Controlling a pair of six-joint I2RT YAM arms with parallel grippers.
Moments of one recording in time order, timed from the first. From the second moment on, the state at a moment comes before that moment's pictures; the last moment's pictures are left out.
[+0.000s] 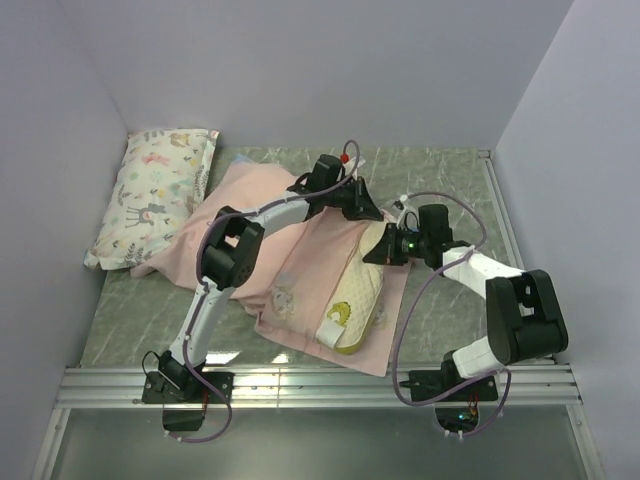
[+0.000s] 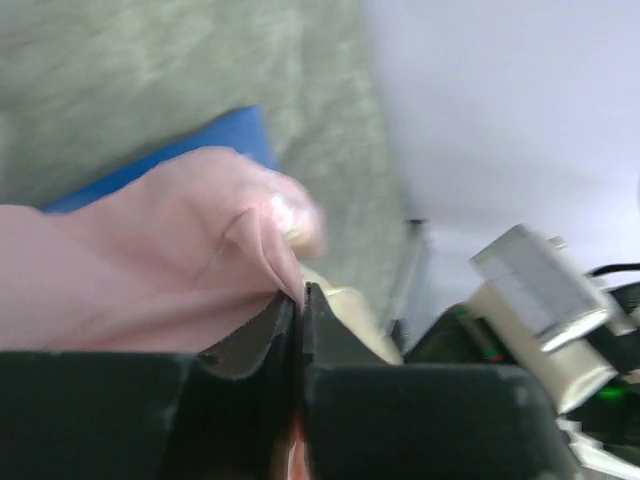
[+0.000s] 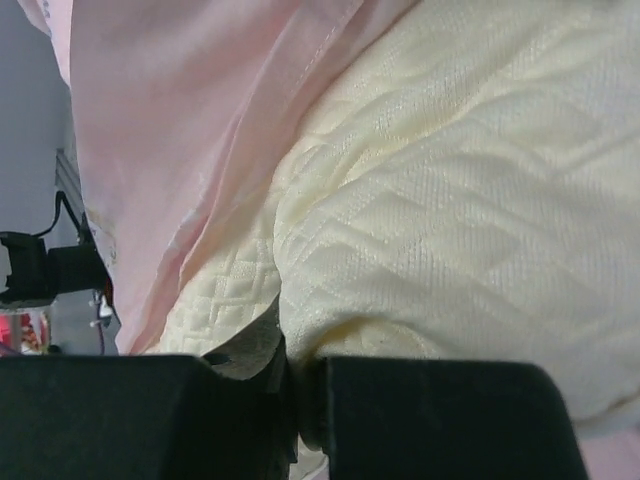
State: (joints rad) left arm -0.63 2.37 1.89 -0.03 0.72 -0.79; right arm 0.19 1.47 0.71 0.01 -0.74 0.37
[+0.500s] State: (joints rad) left arm -0.44 2.17 2.00 -0.33 0.60 -0.46; right arm 0.13 1.43 0.80 -0.13 -0.69 0.26
